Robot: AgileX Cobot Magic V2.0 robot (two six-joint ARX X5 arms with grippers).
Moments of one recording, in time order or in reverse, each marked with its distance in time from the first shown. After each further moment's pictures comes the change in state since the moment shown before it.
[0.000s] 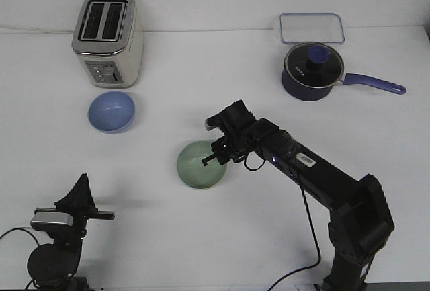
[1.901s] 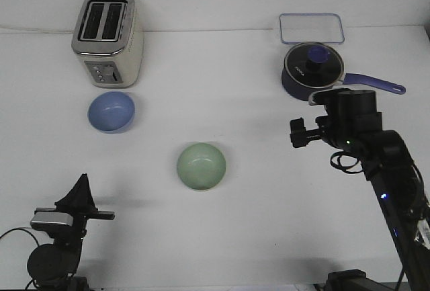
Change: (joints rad) left arm 0.000 0.000 0.000 0.000 0.000 0.000; right arm -0.486 -0.581 -0.070 -0.203 0.103 -0.139
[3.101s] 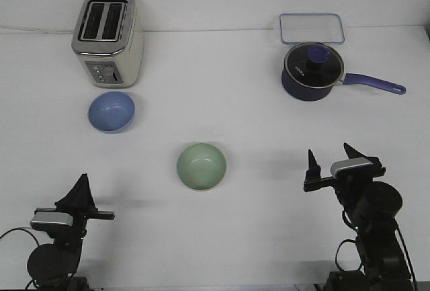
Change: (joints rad) left arm 0.000 0.000 0.000 0.000 0.000 0.000; right arm -0.074 -0.681 -0.832 0.738 -0.002 -0.029
